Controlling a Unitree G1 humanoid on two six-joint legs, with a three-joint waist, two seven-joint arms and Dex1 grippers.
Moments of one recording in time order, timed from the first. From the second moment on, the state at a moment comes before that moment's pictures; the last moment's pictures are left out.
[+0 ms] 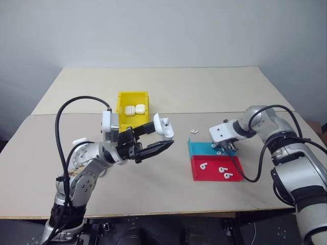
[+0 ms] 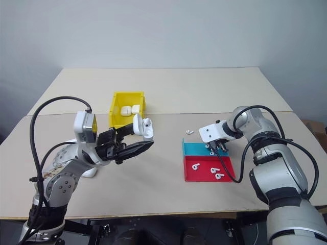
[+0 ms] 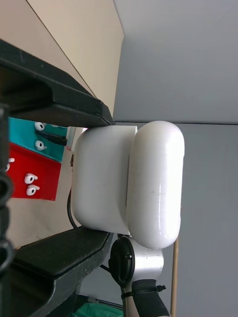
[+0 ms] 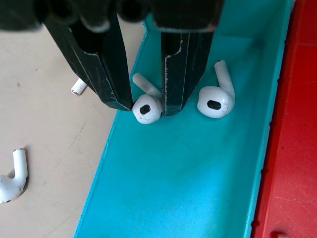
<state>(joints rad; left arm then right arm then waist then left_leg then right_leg) -0.36 0.44 0.05 -0.38 -0.78 0.41 -0.96 -1.16 -0.65 0.46 1.11 -0.45 -0.53 1.31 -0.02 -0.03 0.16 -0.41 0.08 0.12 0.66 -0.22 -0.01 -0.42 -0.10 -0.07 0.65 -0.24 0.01</state>
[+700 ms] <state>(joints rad) -0.43 0.42 0.02 -0.29 -0.78 0.42 -1.01 -0.82 -0.58 -0.31 -0.08 0.71 1.11 1.22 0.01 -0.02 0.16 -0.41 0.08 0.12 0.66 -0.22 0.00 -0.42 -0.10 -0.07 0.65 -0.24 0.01</state>
